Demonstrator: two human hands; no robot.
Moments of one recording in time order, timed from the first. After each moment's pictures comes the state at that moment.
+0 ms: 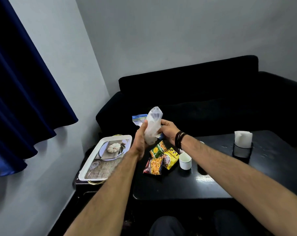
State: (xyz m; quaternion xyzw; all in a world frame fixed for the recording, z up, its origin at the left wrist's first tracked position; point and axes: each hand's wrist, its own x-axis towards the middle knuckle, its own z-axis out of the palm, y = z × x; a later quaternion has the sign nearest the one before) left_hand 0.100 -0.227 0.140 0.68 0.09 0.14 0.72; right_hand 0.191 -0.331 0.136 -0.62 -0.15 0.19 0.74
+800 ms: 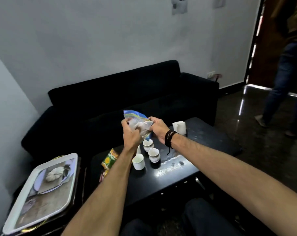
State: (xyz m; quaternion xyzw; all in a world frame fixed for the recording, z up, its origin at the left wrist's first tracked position) left_hand 0.175 -0.357 0.115 0.75 0.01 0.17 0.64; right_hand 0.191 -0.483 0.126 -0.64 -0.04 0.05 0.76
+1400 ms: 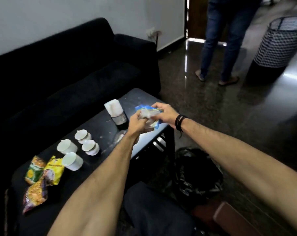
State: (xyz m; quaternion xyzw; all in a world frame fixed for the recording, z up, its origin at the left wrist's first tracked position) left_hand 0.192 -0.651 0.014 0.76 -0.05 -0.19 0.62; right_hand 0.161 -0.797 0.011 -0.73 0.09 0.01 0.68
